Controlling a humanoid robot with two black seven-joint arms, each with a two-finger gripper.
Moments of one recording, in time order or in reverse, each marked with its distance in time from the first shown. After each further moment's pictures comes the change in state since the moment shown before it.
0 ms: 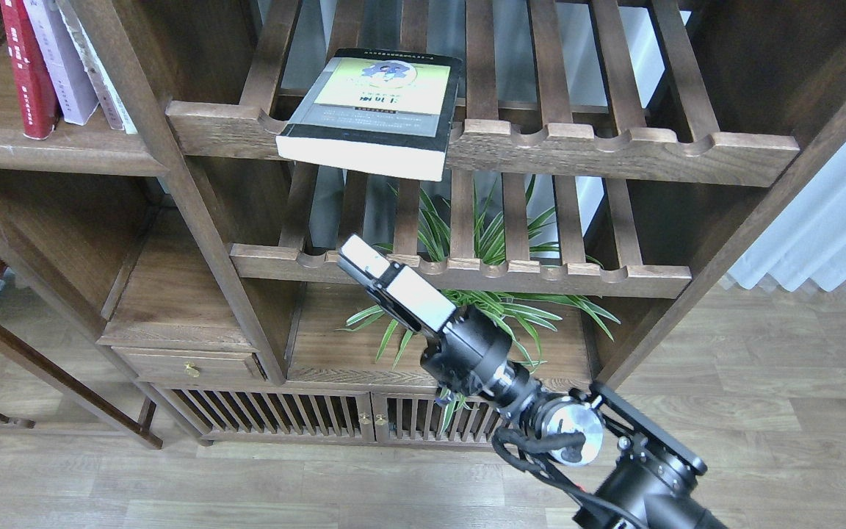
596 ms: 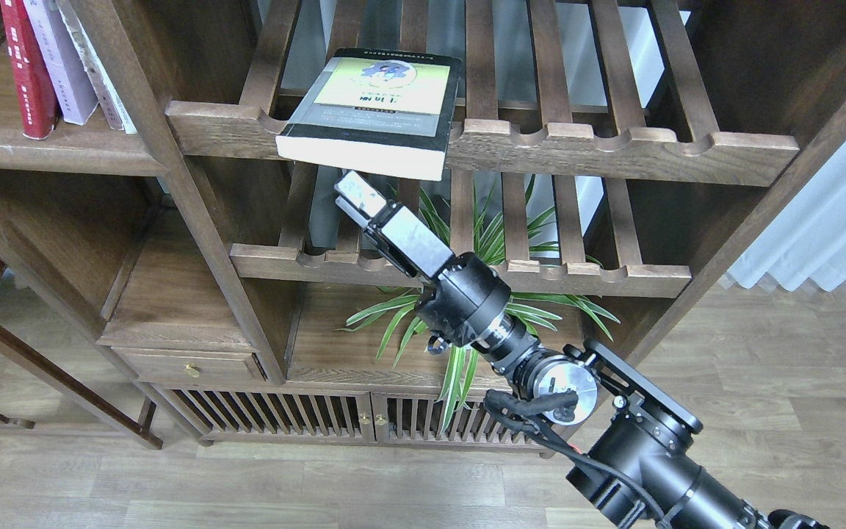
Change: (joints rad) left arm -0.005 0.000 0.000 0.005 -0.018 0.000 -0.001; right arm 0.118 0.000 0.018 -0.034 0.006 -0.161 0.080
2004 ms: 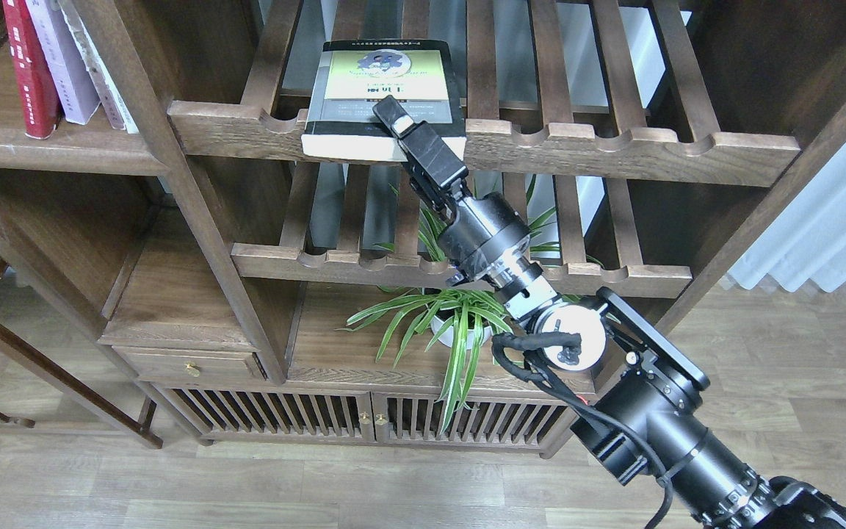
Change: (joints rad) left arm -0.008 0.018 -0.020 -0.001 -0.020 0.000 0.001; right arm 0.011 0.000 0.087 0.003 0.007 -0.075 0.057
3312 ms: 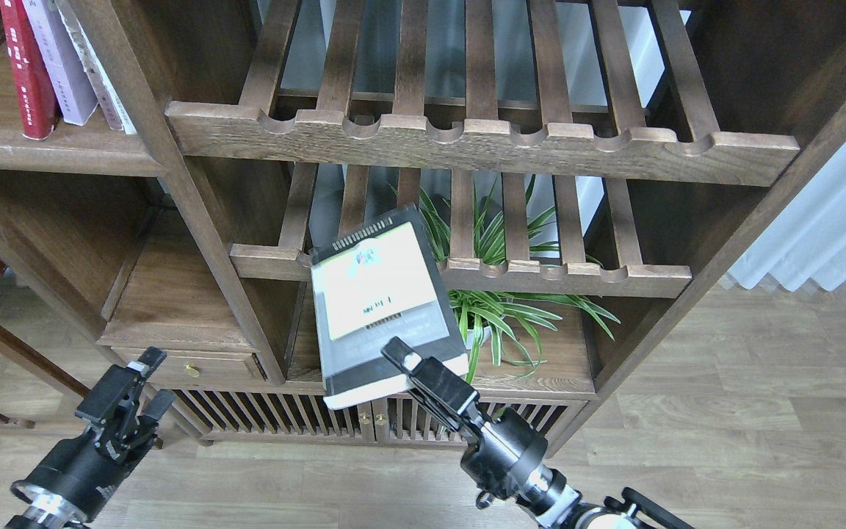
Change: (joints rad) left arm -0.041 0.170 0.778 -0.096 -0.606 0.000 -0.052; right arm -0.471 -0.165 -0.218 0.037 -0.008 0.236 -0.053
